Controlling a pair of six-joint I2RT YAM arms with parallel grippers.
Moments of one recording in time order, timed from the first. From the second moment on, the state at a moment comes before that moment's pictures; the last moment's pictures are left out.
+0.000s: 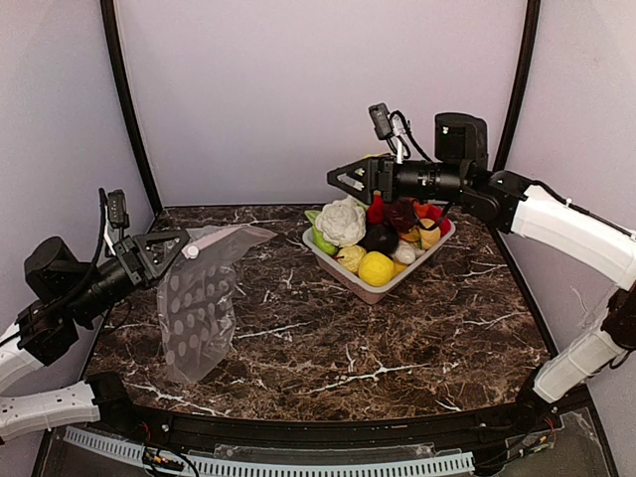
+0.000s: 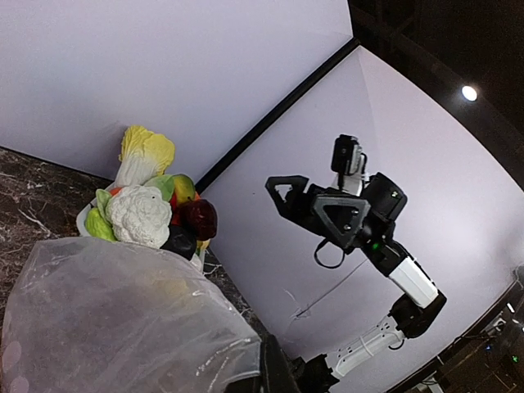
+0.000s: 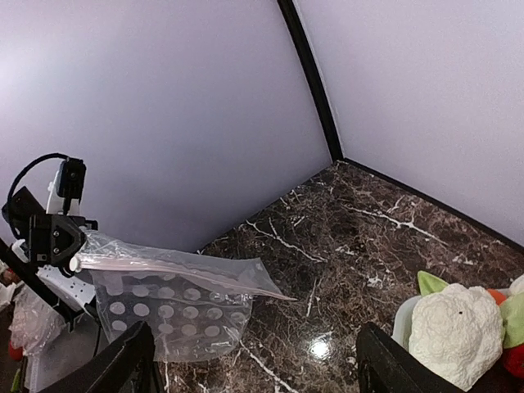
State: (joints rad) left arm -0.79 0.47 0.59 0.03 0.07 -0.83; right arm 0.73 1.46 1.40 -0.11 -0.47 0.31
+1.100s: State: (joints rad) left arm -0.77 0.83 0.87 -0.23 0.25 -0.85; right arm 1.32 1.66 1.33 0.15 0.28 -0.72
